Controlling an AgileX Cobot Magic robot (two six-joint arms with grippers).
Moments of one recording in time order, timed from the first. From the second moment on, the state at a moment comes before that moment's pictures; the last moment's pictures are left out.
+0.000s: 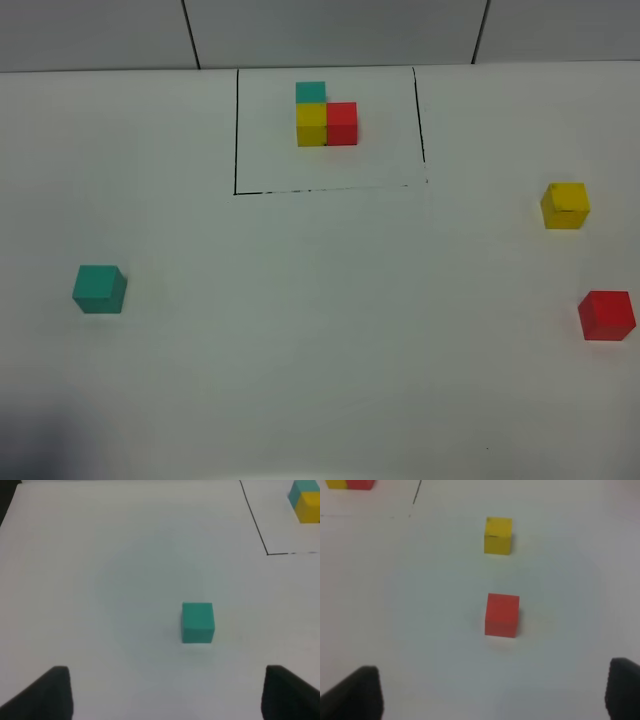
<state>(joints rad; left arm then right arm) 0.03 0.30 -0.52 -0.01 0.78 0.06 -0.02 0.05 -0.50 0.10 1.06 -0.09</state>
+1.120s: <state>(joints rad) -0.09 1.41 -0.80 -0.27 0.50 0.30 -0.02 0.05 -0.50 0.10 1.06 -0.09</state>
